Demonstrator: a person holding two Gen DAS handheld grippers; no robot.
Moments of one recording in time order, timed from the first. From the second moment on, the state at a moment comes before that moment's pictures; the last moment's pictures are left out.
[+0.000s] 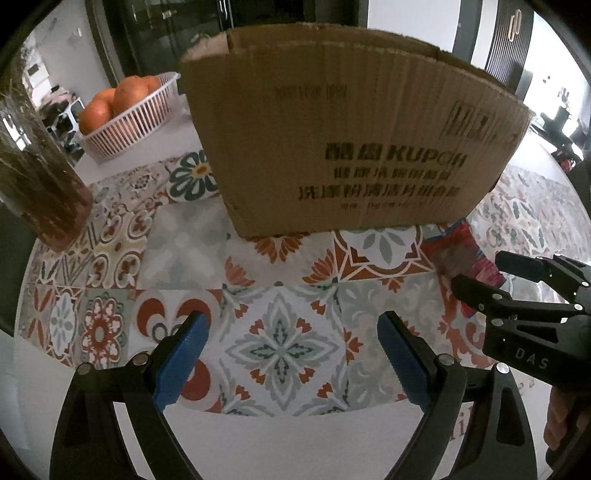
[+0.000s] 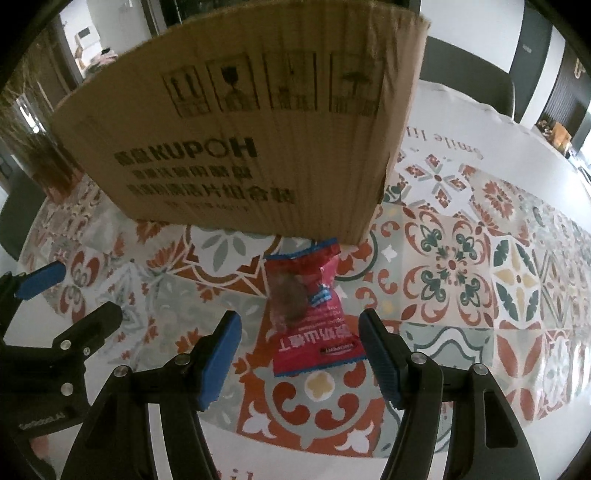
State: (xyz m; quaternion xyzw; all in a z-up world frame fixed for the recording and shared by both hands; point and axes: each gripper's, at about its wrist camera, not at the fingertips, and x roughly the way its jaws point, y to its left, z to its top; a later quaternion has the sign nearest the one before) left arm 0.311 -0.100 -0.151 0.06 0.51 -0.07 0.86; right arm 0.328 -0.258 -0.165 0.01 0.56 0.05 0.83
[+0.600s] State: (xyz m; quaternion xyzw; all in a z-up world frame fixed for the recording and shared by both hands) left arm 0.330 -0.103 -0.180 0.05 0.53 -0.09 0.84; right arm 0.346 -0.249 -0.188 0.00 0.56 0.04 0.83
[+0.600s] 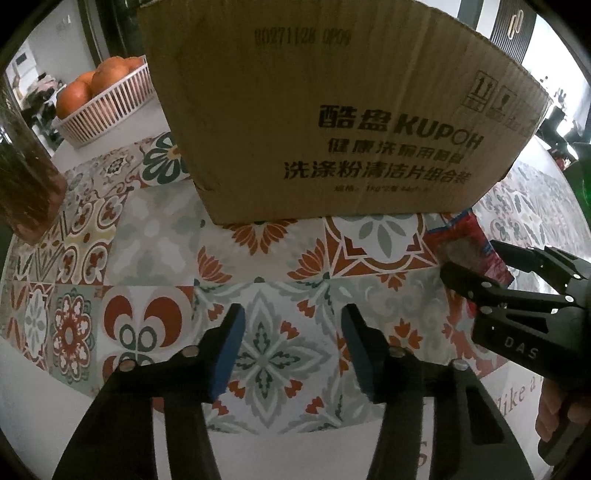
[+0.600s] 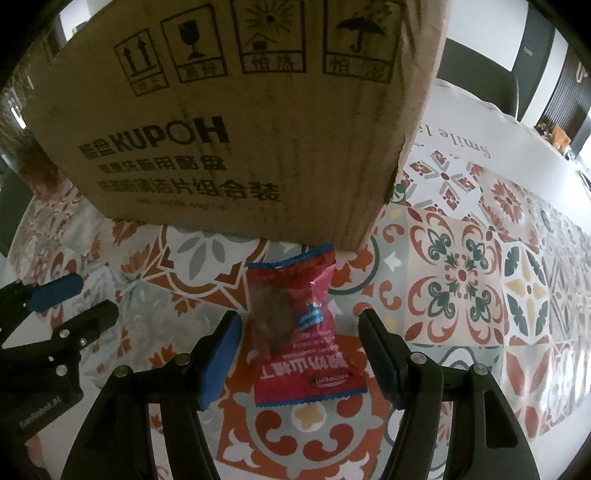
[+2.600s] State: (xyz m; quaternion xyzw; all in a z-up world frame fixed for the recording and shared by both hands) left arm 0.275 -0.079 -0.026 0.04 0.38 -0.14 0.91; right arm 0.279 -0.235 -0.001 0.04 0.36 0.03 0.93
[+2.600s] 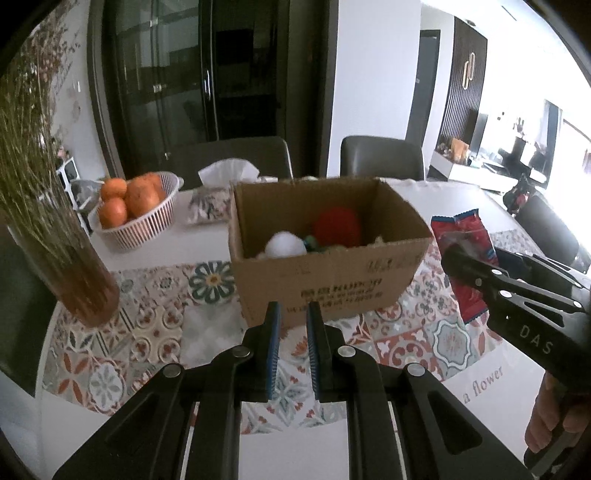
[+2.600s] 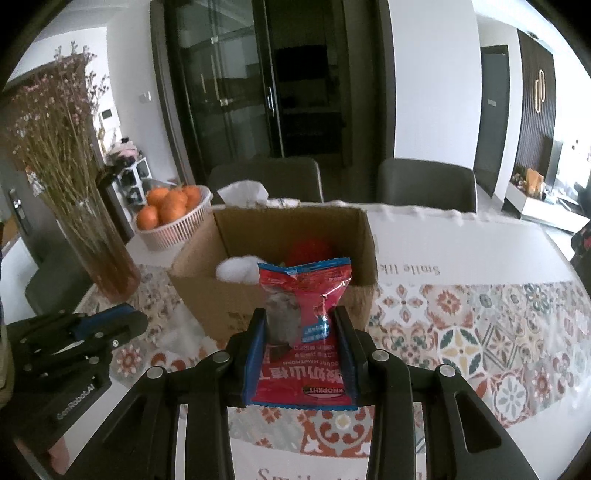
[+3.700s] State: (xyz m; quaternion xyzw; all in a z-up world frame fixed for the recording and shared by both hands) left arm 0.350 -0.075 0.009 0.04 0.34 -0.14 0.93; right arm 0.359 -0.231 0.011 0.05 0.34 0.05 0.94
